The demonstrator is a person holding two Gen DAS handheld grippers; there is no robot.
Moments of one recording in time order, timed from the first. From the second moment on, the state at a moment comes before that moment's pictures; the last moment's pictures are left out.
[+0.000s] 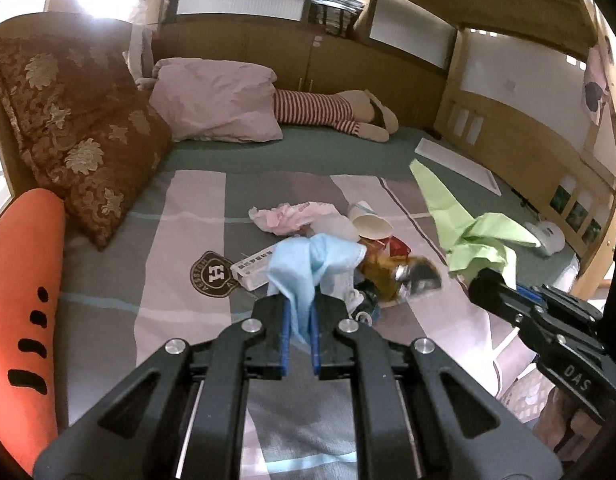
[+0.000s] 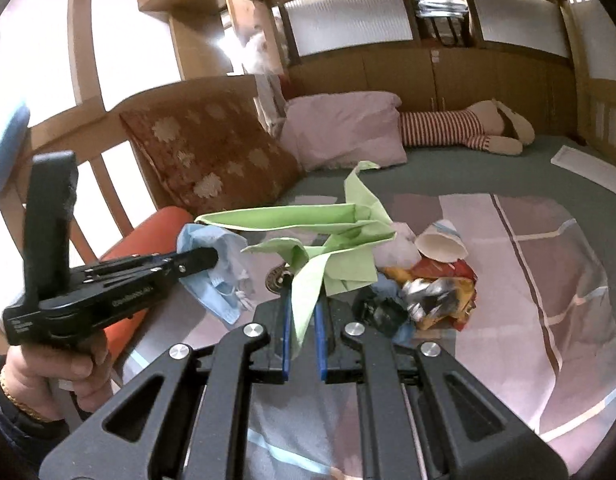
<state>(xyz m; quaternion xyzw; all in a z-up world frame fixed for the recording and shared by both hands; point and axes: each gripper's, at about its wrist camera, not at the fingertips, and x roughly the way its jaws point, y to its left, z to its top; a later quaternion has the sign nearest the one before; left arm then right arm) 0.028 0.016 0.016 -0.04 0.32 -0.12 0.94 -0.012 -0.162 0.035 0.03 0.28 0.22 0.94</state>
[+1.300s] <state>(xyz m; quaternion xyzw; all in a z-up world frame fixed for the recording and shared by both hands) 0.029 0.003 0.004 -0.04 0.33 -0.14 0.93 -0.087 -0.266 0.051 0.11 0.27 0.13 0.95</state>
